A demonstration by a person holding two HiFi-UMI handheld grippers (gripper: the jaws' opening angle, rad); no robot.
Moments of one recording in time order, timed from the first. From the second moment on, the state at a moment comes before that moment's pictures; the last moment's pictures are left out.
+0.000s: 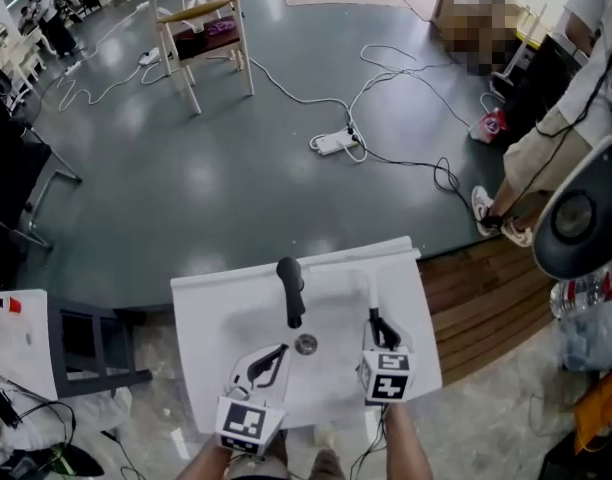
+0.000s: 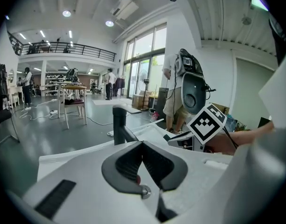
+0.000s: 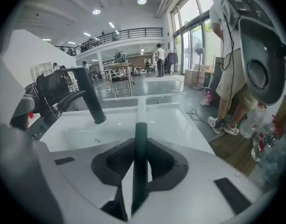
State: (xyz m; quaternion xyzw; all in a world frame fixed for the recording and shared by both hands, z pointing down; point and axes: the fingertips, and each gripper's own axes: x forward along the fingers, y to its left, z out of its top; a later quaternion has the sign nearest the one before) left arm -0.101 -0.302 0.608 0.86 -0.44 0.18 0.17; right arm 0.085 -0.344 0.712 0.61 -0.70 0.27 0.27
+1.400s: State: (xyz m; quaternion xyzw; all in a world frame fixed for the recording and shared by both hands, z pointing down) left arm -0.041 -0.115 0.443 0.85 -0.51 0.11 0.06; right arm 0.157 -0.119 0.486 0.62 -0.76 0.15 0.15
